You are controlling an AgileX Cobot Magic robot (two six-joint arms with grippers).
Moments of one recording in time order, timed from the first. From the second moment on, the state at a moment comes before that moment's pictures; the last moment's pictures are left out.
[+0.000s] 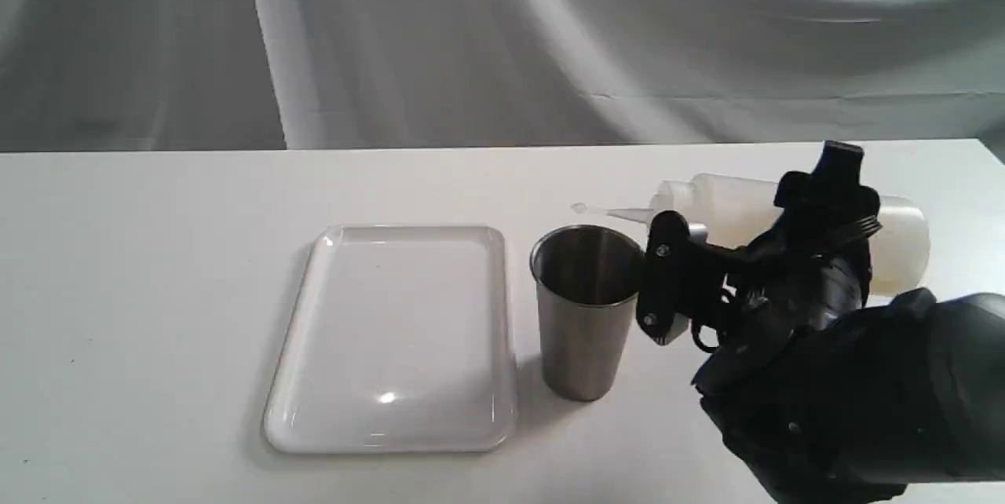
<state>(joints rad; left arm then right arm) -0.03 0.00 0.00 0.04 0.13 0.04 0.55 1.80 -0.81 -1.71 1.08 0.85</state>
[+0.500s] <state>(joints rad) -0.03 0.00 0.00 0.04 0.13 0.04 0.55 1.80 -0.81 -1.71 1.11 0.74</state>
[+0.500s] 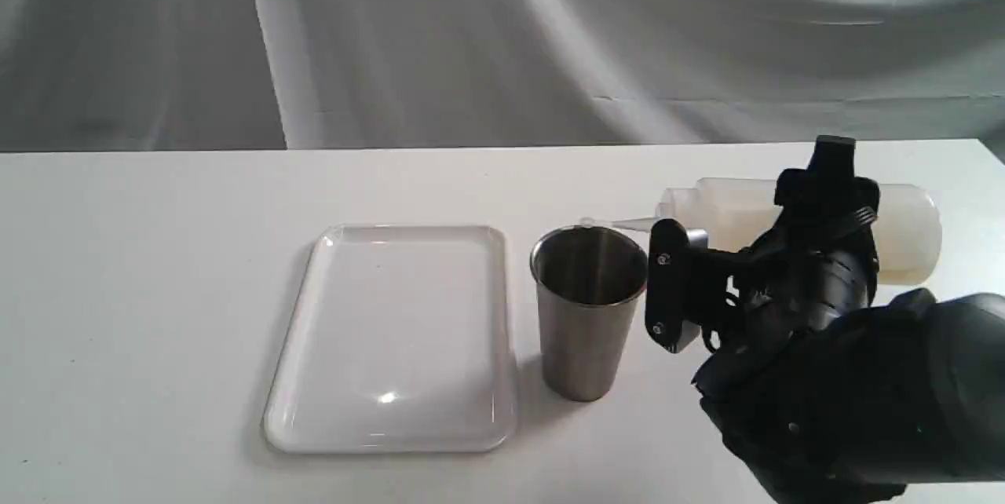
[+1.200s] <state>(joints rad) -0.03 0.00 0.00 0.04 0.13 0.04 0.55 1.78 -0.81 -1.71 1.13 0.66</state>
